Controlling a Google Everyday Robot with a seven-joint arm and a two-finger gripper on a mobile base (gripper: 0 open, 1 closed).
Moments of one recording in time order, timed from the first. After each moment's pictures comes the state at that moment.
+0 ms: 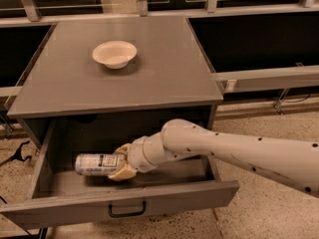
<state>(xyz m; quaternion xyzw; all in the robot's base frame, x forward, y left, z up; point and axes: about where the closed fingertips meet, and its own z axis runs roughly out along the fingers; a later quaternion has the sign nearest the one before) 0.508 0.125 0.642 -0.63 0.64 0.25 0.35</state>
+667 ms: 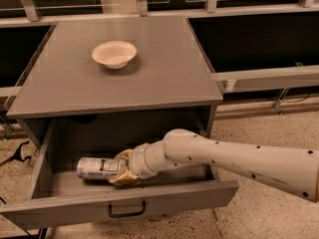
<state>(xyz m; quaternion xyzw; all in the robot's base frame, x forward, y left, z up) 0.506 0.124 0.617 -0.62 0.64 0.26 0.36</state>
